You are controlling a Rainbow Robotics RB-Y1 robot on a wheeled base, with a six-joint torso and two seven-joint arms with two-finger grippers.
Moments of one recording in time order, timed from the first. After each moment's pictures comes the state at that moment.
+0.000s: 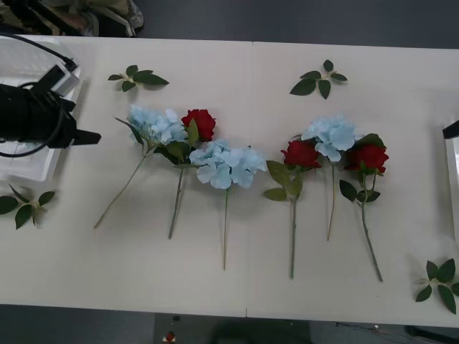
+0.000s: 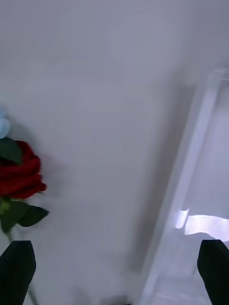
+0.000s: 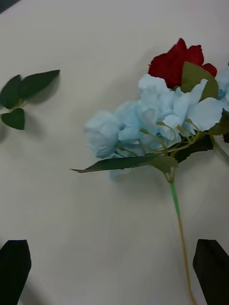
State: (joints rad) right arm -0.60 -0.94 -0.09 -1.20 -0.99 1.52 1.75; left arm -0.45 0.63 0.21 -1.53 1.07 1.37 -2.47
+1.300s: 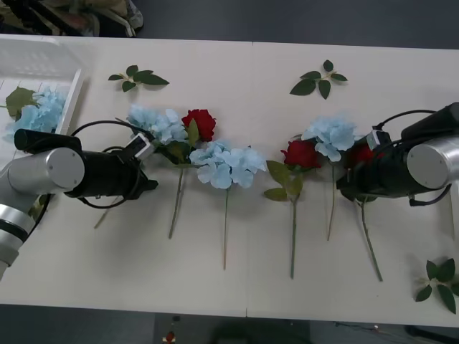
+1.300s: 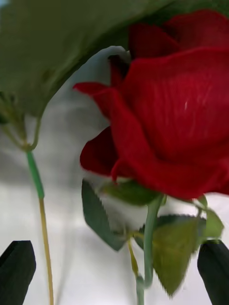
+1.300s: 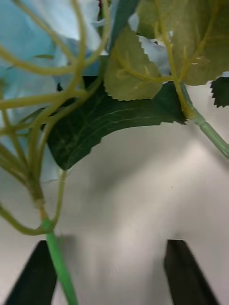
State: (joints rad) right arm -0.41 -0.79 0.37 -1.53 -0.85 1.18 1.15; left arm -0.39 0.52 -0.20 -1.32 1.00 0.93 -2.47
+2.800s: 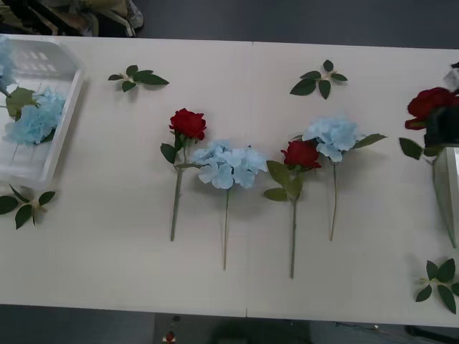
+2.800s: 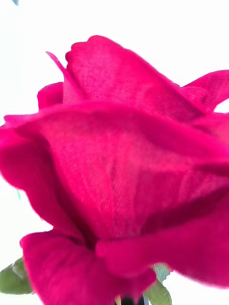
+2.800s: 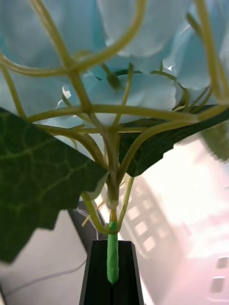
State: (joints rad) right arm -0.48 -0.88 -0.09 -1.53 -0.93 1.53 1.46; left arm -0.42 0.78 0.33 -1.50 0.34 1.11 -2.45
